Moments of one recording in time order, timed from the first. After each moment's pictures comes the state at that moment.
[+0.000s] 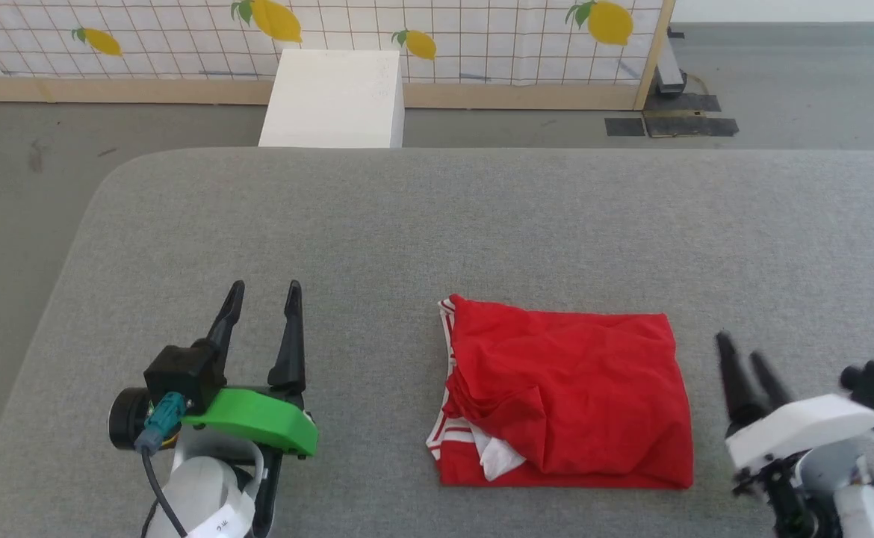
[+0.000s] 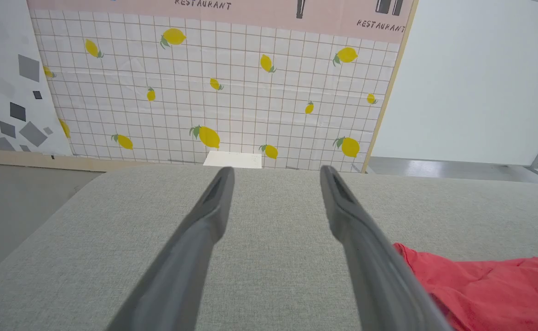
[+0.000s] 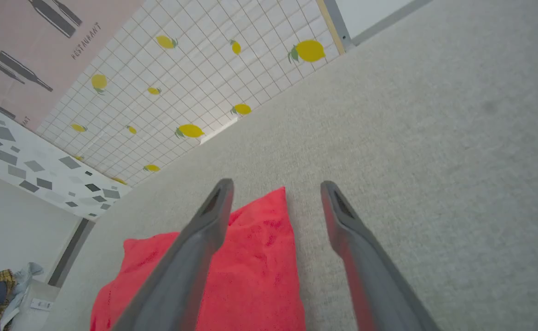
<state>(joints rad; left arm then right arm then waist) -0.18 0.05 -0.04 0.23 -0.17 -0.11 -0.26 -0.13 -0.05 -0.16 0.32 0.62 0.13 0.07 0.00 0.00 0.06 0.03</state>
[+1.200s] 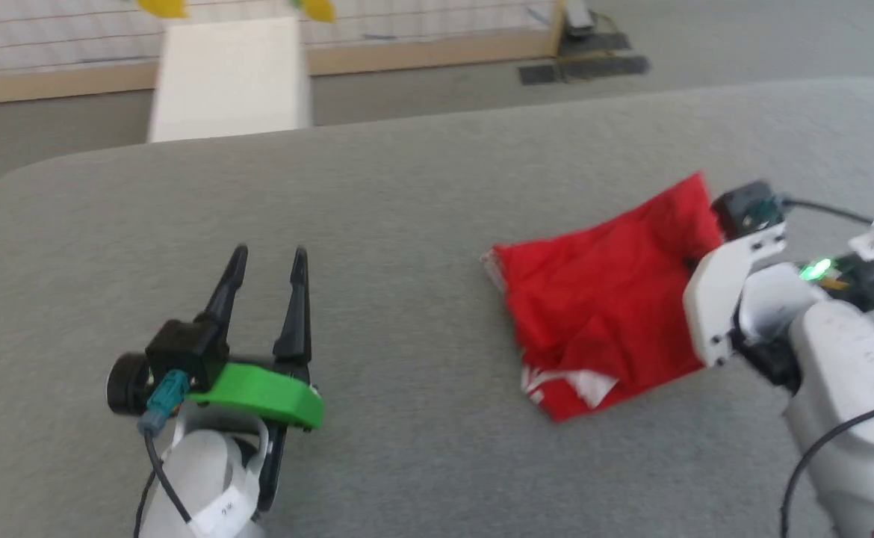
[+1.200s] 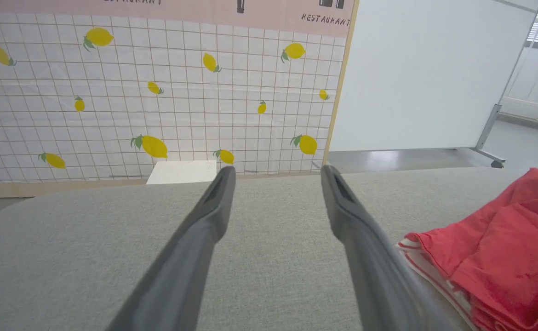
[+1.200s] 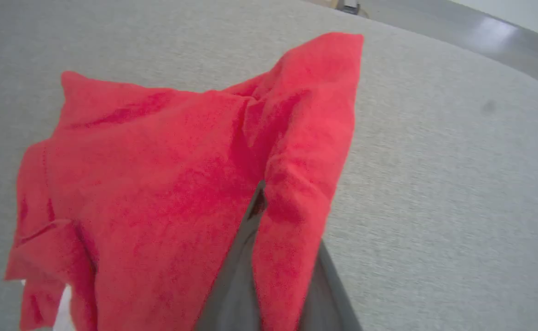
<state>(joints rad) -0.22 0.06 -0.06 0.17 -0.15 -0.11 -0.26 -0.54 -0.23 0.18 0.48 0.15 0.13 0.53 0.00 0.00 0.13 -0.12</state>
